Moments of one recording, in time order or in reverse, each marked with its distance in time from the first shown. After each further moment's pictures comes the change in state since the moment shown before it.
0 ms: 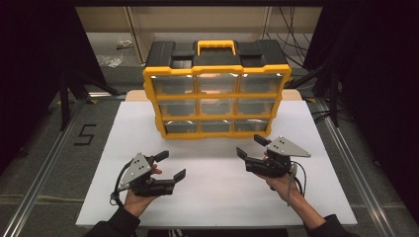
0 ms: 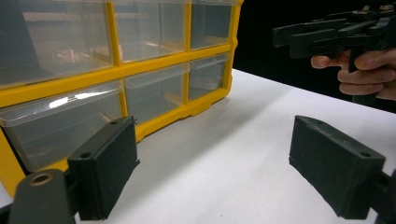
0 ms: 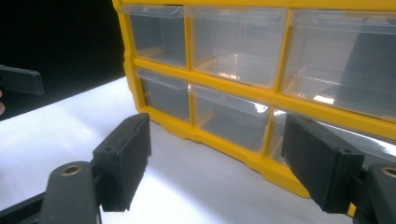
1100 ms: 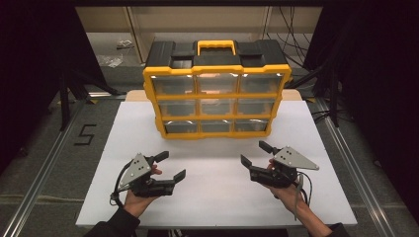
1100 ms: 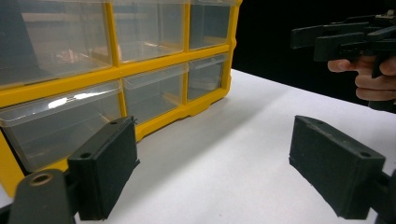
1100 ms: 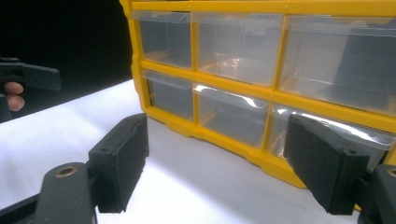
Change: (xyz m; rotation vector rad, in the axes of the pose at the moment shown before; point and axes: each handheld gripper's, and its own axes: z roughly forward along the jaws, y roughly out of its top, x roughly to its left) left arm -0.001 0.000 -0.001 -0.001 -0.007 0.001; right arm 0.007 -0.011 -0.023 -0.039 -0.005 -0.008
